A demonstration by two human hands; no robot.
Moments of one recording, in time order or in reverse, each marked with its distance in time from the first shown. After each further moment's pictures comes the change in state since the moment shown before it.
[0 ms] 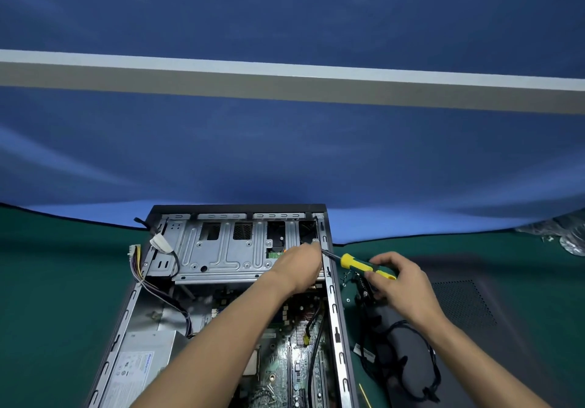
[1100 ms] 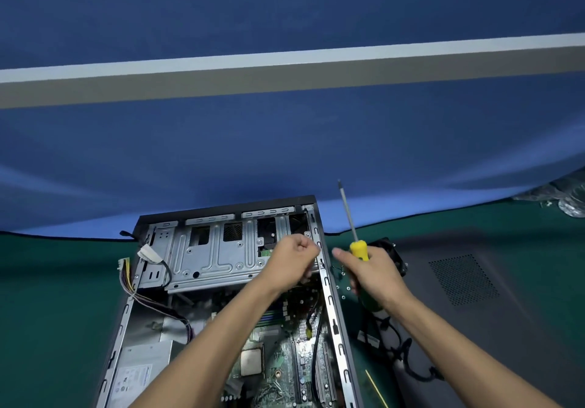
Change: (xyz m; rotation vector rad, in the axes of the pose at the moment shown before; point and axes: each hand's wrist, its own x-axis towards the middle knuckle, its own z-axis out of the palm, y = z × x) left_hand -0.020 0.015 -0.013 -1.043 0.028 -0.226; right_hand 0.004 -0.016 0.028 0.341 -0.148 0.105
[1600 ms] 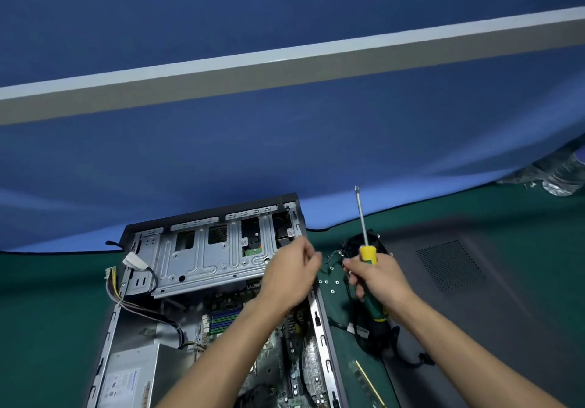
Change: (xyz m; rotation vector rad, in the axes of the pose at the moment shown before) left_hand -0.010 -0.008 0.040 0.608 0.212 0.220; right_hand -0.007 0.036 -0.030 0.205 0.037 0.112
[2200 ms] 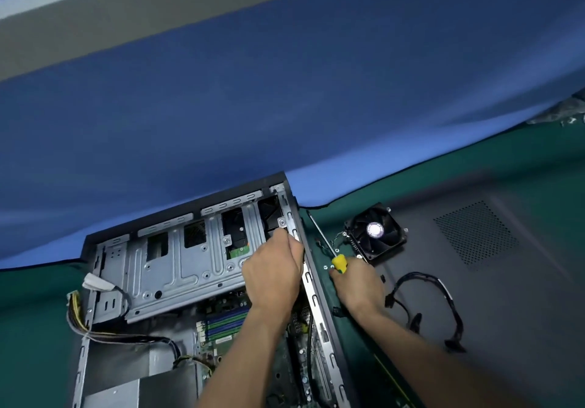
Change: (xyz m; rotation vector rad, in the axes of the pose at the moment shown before) left_hand 0.028 -0.035 0.031 0.417 0.340 -0.032; right_hand 0.064 0.082 0.058 -0.661 0.236 0.096
